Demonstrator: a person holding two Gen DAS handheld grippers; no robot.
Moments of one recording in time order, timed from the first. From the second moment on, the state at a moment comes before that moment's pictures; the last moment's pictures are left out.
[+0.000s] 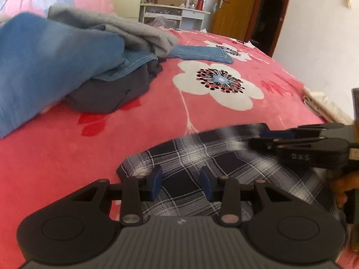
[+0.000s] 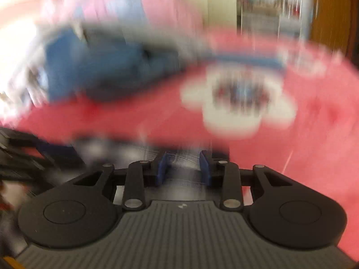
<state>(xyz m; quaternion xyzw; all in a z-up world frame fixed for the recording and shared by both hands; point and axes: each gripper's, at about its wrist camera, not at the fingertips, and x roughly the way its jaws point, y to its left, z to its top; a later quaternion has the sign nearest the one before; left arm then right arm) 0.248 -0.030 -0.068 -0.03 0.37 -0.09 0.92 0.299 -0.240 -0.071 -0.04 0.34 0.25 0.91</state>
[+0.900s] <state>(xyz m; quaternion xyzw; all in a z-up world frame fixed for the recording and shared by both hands) 0.174 -0.084 -0.063 0.06 0.39 -0.09 0.91 0.192 -0.256 -0.060 -0.07 0.29 0.19 0.93</state>
